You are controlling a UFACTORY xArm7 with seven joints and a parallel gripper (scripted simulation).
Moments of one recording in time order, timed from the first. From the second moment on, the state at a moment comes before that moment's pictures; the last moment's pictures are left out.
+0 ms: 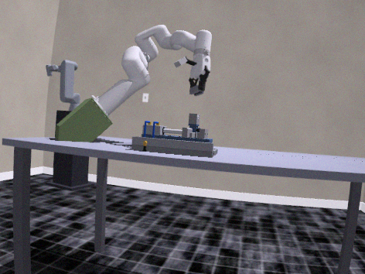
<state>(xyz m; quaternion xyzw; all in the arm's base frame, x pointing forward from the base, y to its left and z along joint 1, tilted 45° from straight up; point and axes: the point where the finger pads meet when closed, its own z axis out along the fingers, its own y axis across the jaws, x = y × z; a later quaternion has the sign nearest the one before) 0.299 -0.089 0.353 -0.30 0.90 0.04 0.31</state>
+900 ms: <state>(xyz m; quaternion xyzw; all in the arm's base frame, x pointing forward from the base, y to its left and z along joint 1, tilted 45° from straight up) 0.306 -0.115 0.349 0.00 0.96 0.09 0.25</state>
